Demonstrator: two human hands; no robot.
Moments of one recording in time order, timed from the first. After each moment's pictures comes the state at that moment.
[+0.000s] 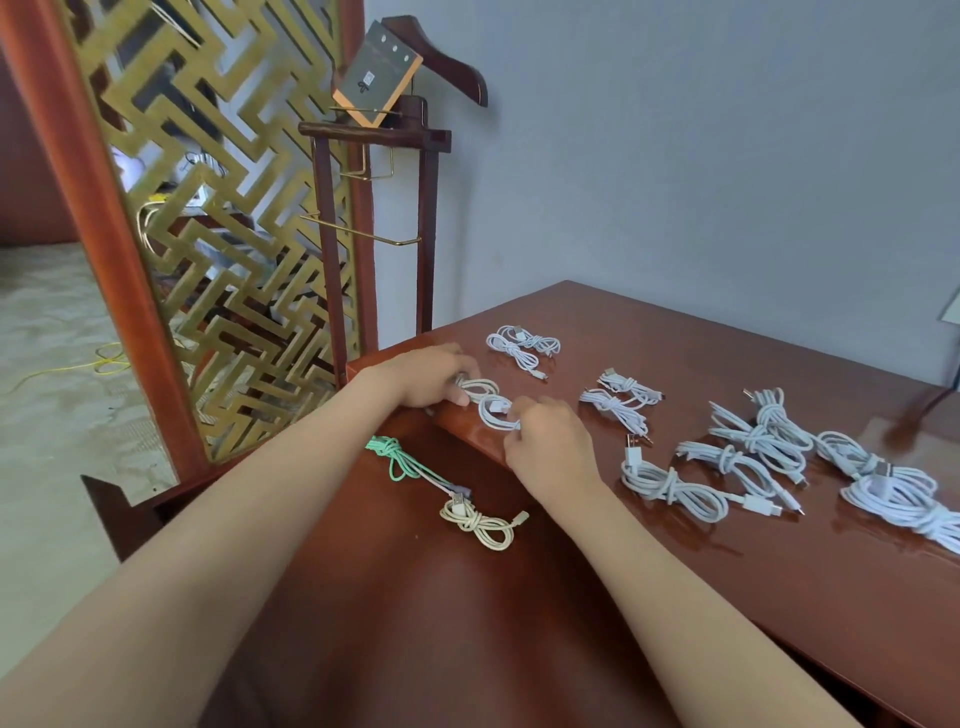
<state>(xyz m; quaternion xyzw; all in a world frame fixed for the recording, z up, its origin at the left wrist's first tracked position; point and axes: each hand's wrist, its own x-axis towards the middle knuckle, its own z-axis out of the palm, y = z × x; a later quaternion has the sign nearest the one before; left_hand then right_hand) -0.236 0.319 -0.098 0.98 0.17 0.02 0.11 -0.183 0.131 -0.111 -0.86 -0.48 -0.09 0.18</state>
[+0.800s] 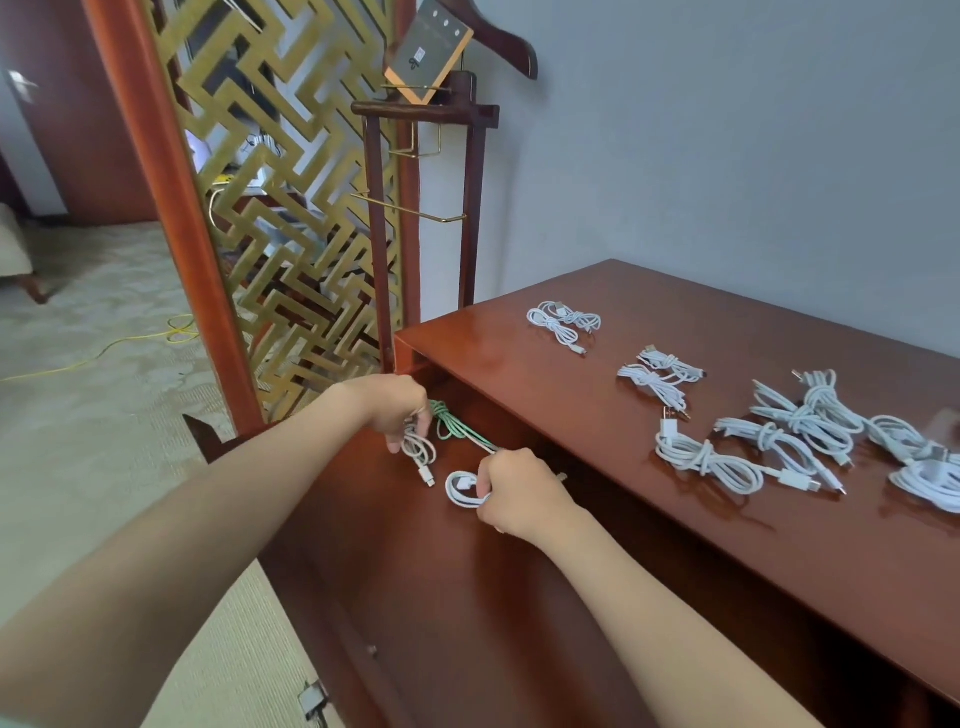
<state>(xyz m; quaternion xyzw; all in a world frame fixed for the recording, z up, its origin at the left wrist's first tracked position) -0.322 0.317 -0.127 0.96 0.20 -0.18 0.01 -0.240 0.124 -0.148 -0.82 -0.55 0.13 0.10</state>
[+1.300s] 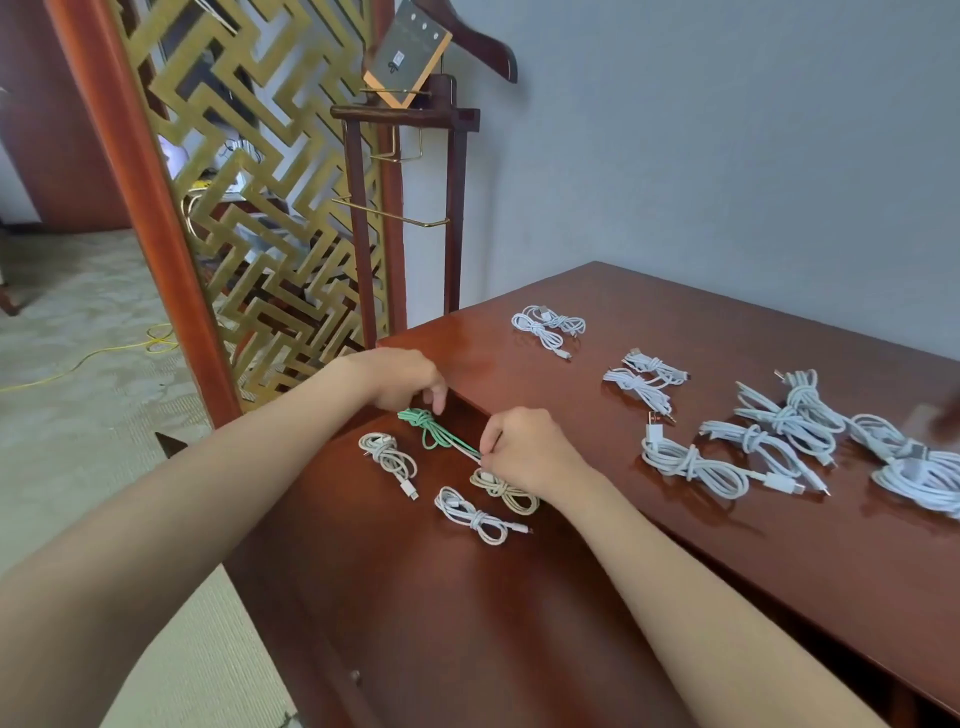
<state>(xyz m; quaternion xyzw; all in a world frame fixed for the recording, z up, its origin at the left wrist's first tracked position) -0.300 0.316 -0.095 0.98 0.15 -0.12 -0.05 -0.208 0.137 -0.124 -0.82 -0.52 0.13 0.22</state>
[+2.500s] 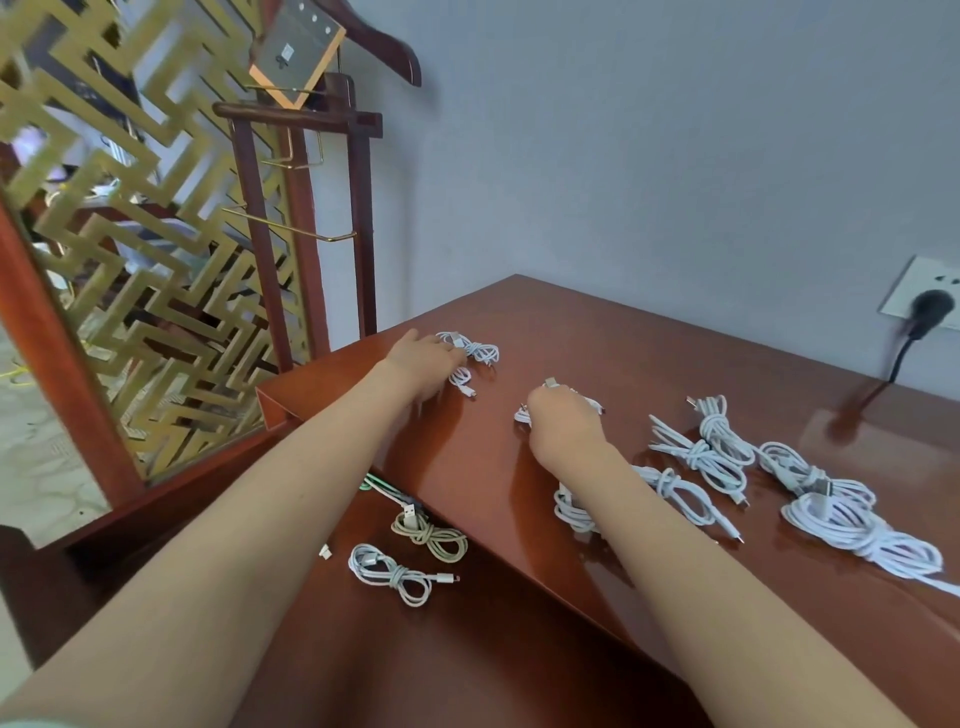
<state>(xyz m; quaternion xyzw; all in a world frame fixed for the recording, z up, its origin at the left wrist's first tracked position) -0.133 0.309 -0.096 0.96 0.19 0.00 -0.18 -0.093 0.122 -0.081 -0.90 -0.44 -0.05 0.01</state>
